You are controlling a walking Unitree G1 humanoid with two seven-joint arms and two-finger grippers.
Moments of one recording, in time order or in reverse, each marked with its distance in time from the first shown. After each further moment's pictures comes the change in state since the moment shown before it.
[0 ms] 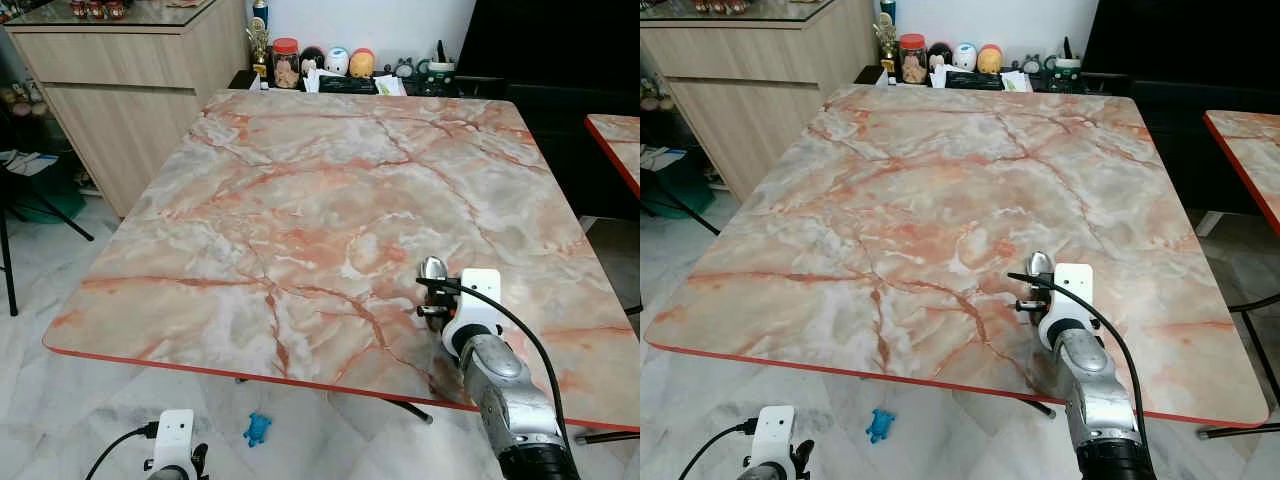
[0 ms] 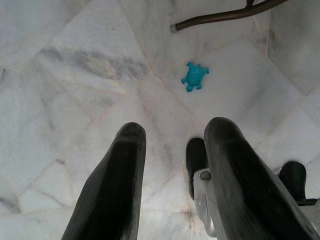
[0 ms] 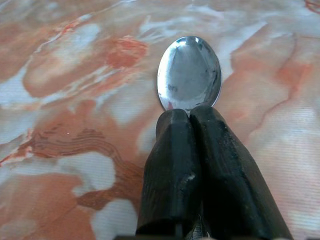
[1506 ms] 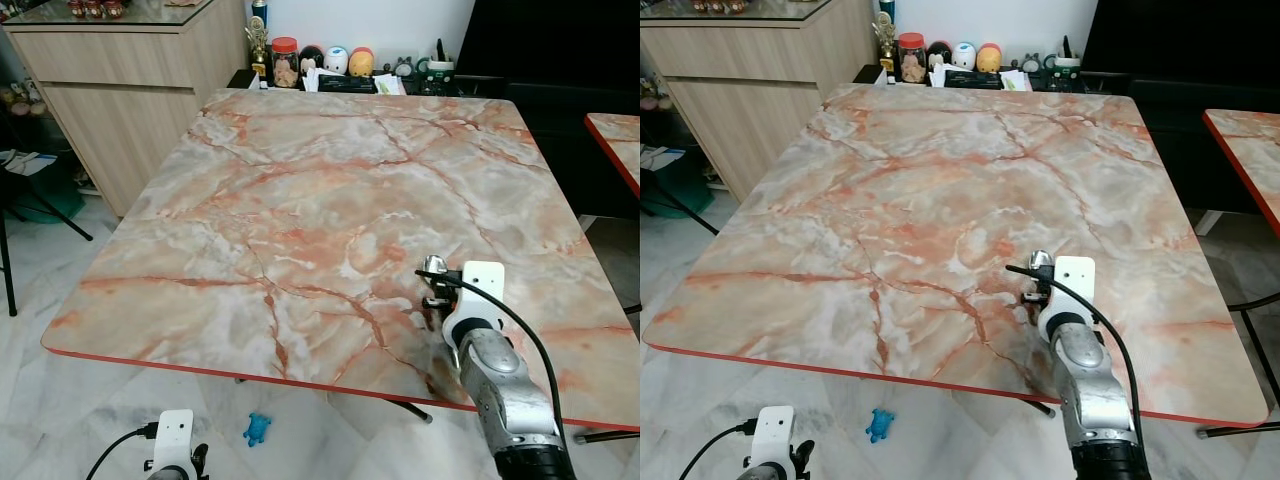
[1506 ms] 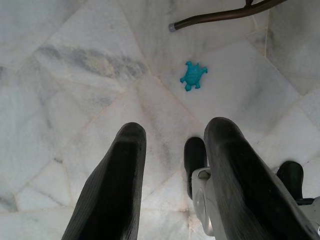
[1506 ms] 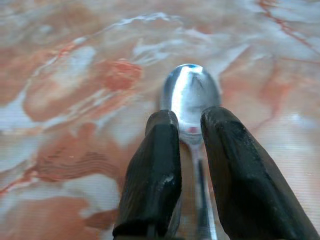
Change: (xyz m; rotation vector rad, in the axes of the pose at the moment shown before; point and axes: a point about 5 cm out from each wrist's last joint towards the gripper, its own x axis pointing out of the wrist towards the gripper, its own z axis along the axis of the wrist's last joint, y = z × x) left arm 0.000 0.000 0.000 -0.009 0.002 -0.005; right arm -0.004 0.009 0.012 0.008 -0.033 -0.069
